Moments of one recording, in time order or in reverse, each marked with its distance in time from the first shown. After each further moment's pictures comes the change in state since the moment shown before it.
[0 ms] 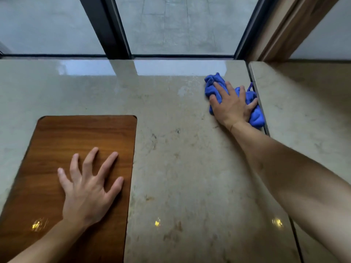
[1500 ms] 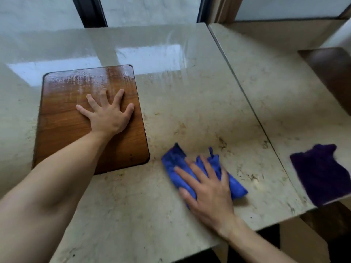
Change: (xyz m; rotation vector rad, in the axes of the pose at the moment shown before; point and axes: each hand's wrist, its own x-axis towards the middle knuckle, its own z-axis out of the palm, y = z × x) left_hand -0.008 0.001 0.002 -0.012 0.032 0.031; right_hand -0.515 -0.006 0.064 -0.048 0.083 -0.315
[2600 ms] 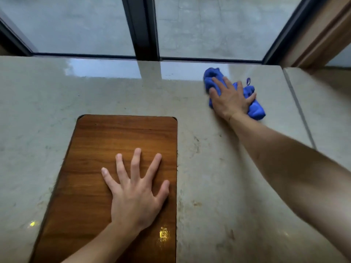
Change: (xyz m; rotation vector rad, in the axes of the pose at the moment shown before) left_hand 0.008 -0.006 0.004 0.062 0.001 0.005; right_hand 0.533 0.047 0.000 0.089 -0.101 0.287
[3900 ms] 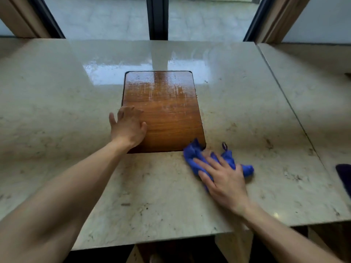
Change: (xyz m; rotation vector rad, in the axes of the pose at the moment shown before) left_hand -0.097 -0.144 -0.037 -0.153 0.049 0.017; right_hand -0.529 0.006 0.049 -0.134 -0.030 -0.359
